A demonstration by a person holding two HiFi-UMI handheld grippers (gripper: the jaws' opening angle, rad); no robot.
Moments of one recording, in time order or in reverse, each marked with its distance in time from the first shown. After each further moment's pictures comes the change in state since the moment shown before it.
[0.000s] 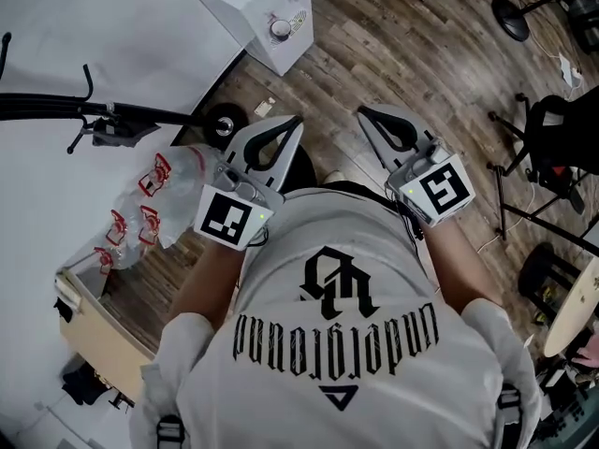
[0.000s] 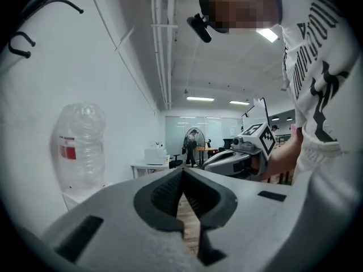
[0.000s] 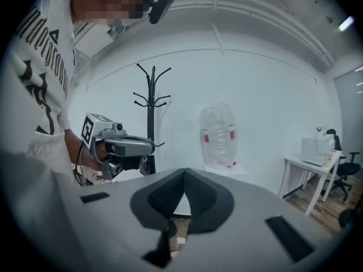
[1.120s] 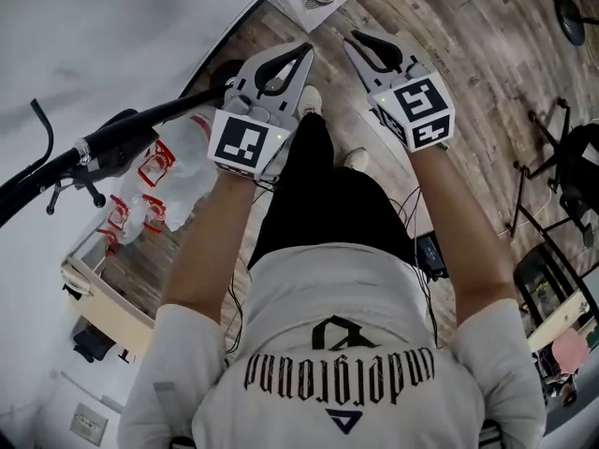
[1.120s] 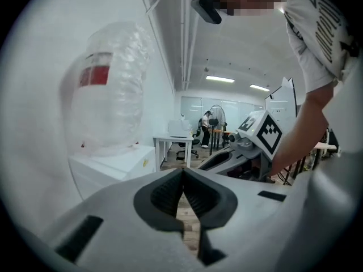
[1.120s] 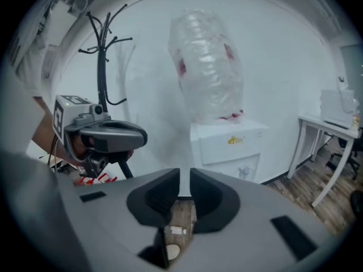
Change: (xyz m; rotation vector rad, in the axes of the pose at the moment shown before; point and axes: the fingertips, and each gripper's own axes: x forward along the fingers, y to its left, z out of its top) left arm 0.106 0.264 -0.209 -0.036 0.138 0.099; right arm 0.311 -0.123 -0.193 0.132 0.293 -0.004
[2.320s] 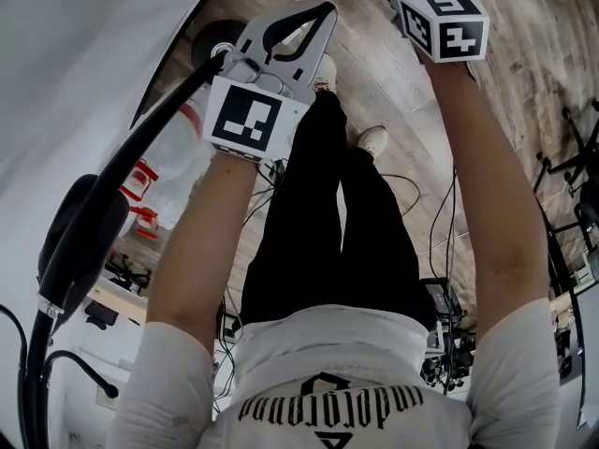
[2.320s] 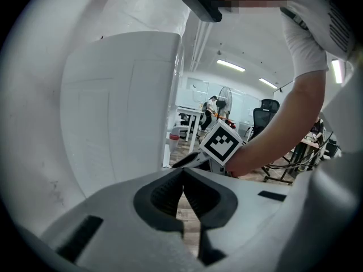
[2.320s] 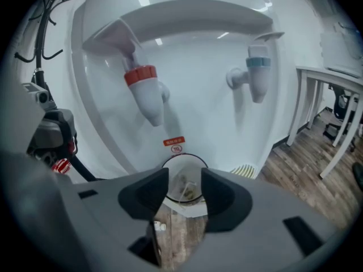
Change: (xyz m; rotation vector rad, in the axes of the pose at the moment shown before) left arm 0.111 0.112 -0.230 -0.144 0.169 -0.053; right arm 0.262 -0.151 -0.189 0.146 0.231 -0.098
